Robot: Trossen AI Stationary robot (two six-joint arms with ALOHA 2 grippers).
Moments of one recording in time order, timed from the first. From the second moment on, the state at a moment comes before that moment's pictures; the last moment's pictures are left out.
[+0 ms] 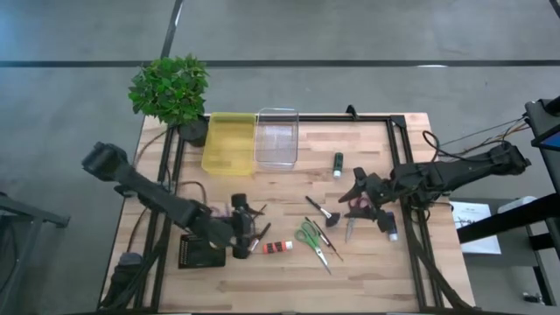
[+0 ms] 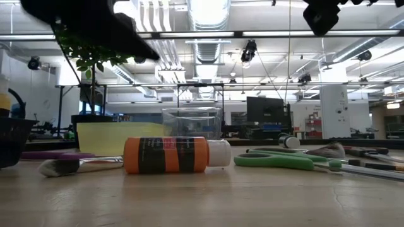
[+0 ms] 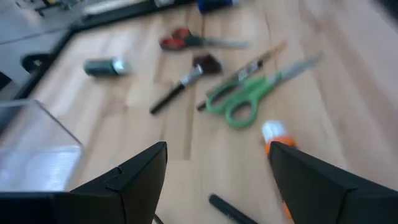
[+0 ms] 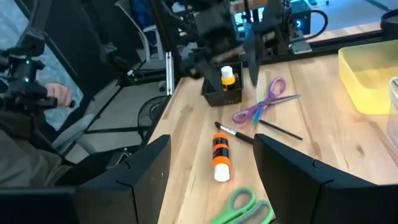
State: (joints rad) left arm -0.51 1.48 0.79 0.01 -0.57 -0.13; right arm 0.25 0.75 0.58 -0.07 -0.07 0.32
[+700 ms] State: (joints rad) left arm -0.51 1.73 0.88 0.02 -0.33 -0.37; right arm 0.28 0.75 0.57 -0.08 -0.05 0.33
